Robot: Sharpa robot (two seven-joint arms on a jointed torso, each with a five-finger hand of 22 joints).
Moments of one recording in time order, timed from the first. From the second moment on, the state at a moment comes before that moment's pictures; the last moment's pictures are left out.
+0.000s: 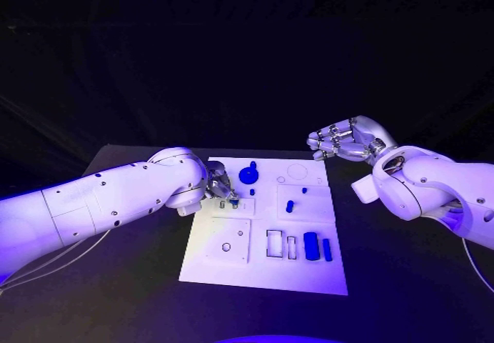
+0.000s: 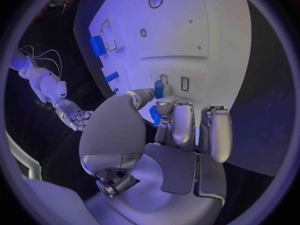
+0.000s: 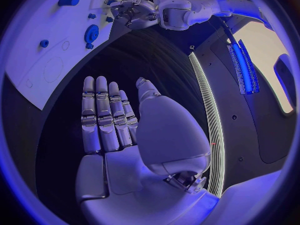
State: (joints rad) left arm 1.24 -0.65 0.00 1.37 -1.08 0.08 -0.59; left_hand 1.20 -0.19 0.64 0.23 0.26 0.93 0.06 0.55 0.69 1.32 -0.02 1.05 0.99 1.47 -0.08 1.26 1.24 0.04 1.47 0.02 1.49 1.31; right arm 1.34 -0.93 -0.10 1.62 -0.57 -0.51 0.12; right_hand 1.40 -0.04 -0.01 0.19 0.37 1.02 0.20 0.07 0.07 1.16 0.14 0.07 0.12 1.22 0.10 0.07 0.18 0.18 1.08 0.20 0.08 0.22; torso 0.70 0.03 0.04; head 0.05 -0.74
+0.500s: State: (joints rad) left arm 1.23 -0.63 -0.01 1.35 -1.12 0.09 -0.59; left_hand 1.19 -0.19 0.64 0.23 0.27 0.93 0.06 0.55 0.69 1.33 -0.02 1.06 1.00 1.47 -0.08 1.26 1.25 0.04 1.47 0.02 1.50 1.31; right arm 1.33 -0.92 -0.10 1.62 -0.57 -0.51 0.11; right_hand 1.39 -0.03 -0.01 0.19 0.38 1.02 0.20 0.07 0.07 1.16 0.14 0.07 0.12 1.22 0.10 0.07 0.18 0.18 1.08 0.21 0.08 0.22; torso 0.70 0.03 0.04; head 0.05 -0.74
